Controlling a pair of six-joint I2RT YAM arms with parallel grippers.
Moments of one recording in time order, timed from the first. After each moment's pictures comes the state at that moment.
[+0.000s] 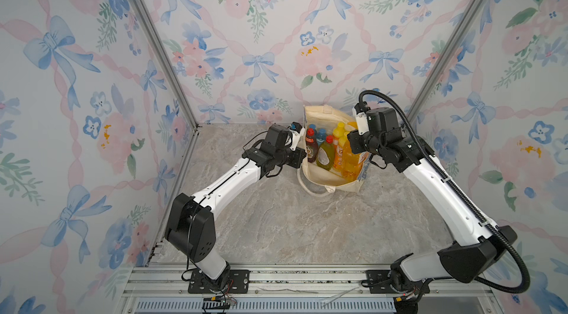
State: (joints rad) left arm -0.56 1.62 1.37 -0.37 0.29 -0.19; right arm 0.45 1.44 1.61 -0.80 0.22 0.04
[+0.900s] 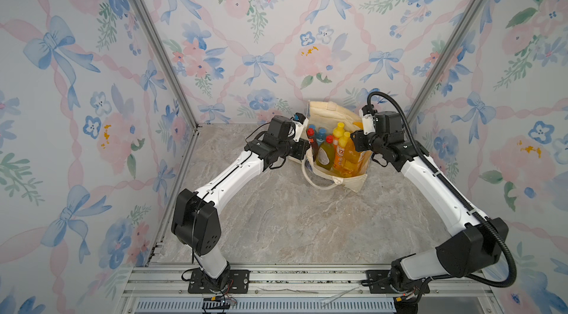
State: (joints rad) left arm -0.56 1.68 1.52 -0.40 0.30 -0.19; right arm 0.30 1.47 1.44 -0.56 0.05 0.04
